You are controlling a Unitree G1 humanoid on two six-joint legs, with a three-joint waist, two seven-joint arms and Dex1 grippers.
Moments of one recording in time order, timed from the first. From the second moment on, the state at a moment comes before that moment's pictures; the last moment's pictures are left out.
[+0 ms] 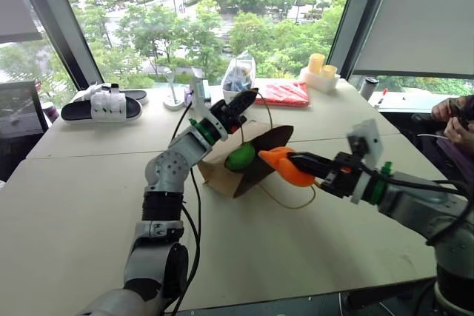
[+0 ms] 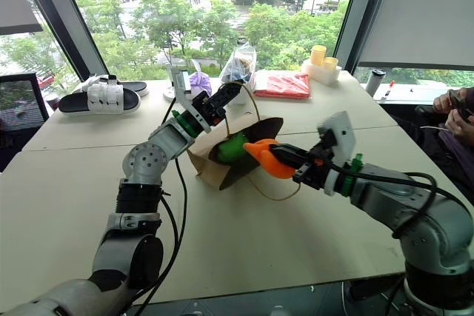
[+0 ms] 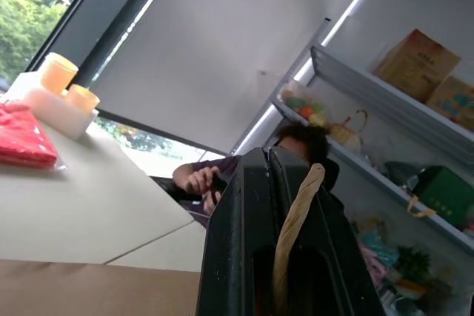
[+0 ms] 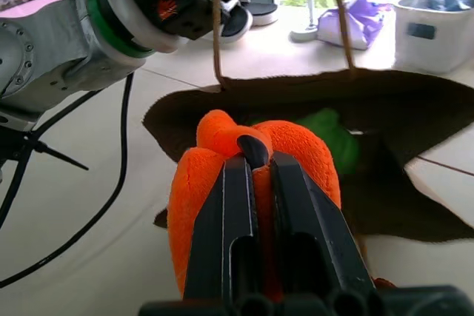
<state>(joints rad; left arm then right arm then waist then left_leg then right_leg) -0.91 0.00 0.24 0.23 -0.83 0.66 -0.49 -0.44 -0.64 -0.19 -0.57 0.85 1.03 0.46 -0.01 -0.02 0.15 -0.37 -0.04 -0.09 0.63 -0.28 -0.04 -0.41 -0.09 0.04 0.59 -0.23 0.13</state>
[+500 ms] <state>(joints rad) -0.88 0.00 0.26 0.17 -0.87 0.68 -0.43 -0.65 -0.60 0.20 -0.21 0.39 0.73 0.54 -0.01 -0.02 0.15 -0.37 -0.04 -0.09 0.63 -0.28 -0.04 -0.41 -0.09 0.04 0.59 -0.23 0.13</state>
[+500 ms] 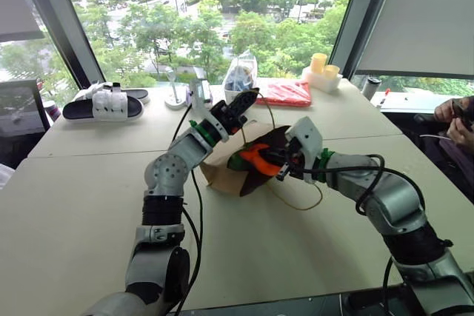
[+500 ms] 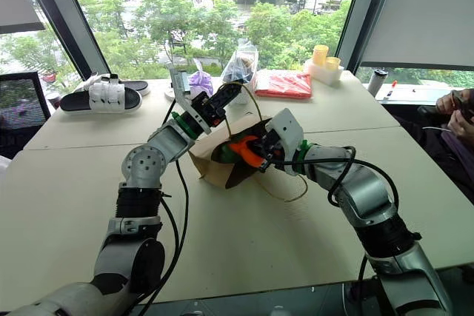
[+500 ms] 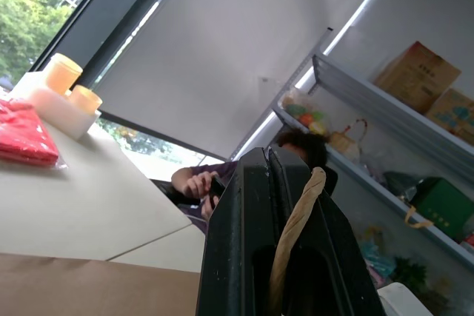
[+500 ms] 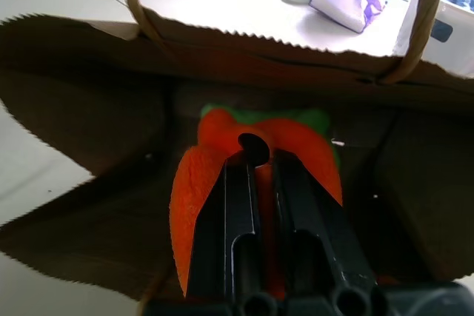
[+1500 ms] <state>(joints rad) -0.91 -0.01 0.28 0.25 -0.88 0.65 -0.43 0.01 -0.53 -0.64 -0.52 1.01 1.11 0.42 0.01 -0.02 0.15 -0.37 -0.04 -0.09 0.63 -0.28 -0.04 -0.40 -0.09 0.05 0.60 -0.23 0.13</state>
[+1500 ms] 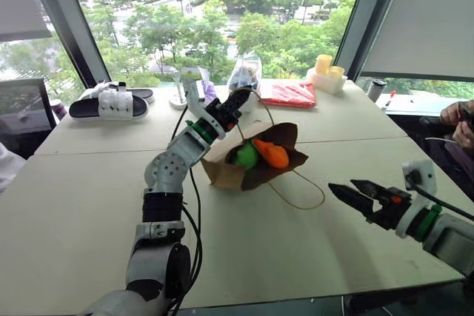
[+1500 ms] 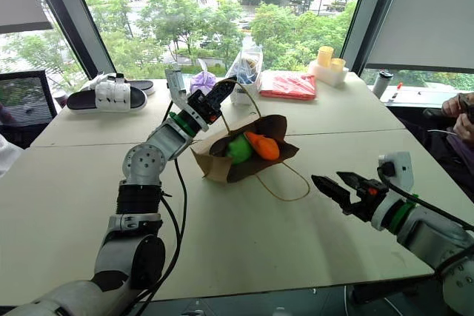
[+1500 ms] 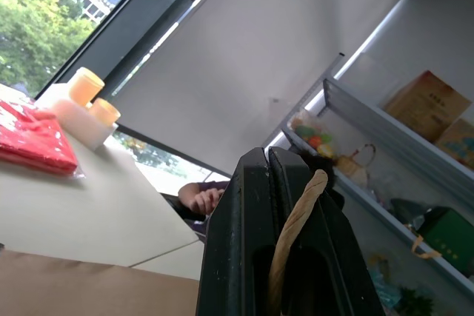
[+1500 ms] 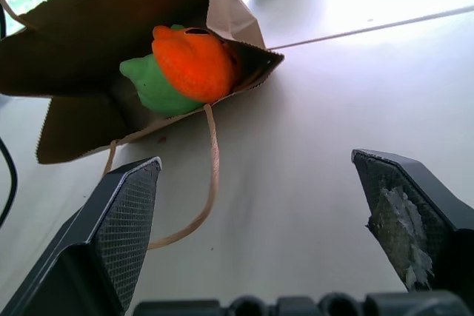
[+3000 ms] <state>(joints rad) -1.00 0.14 0.20 0.39 -0.73 0.68 -0.46 -0.22 -0.50 -0.39 -0.48 1.69 0.72 0.03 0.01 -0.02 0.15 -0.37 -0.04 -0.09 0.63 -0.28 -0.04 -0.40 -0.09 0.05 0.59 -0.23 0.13</state>
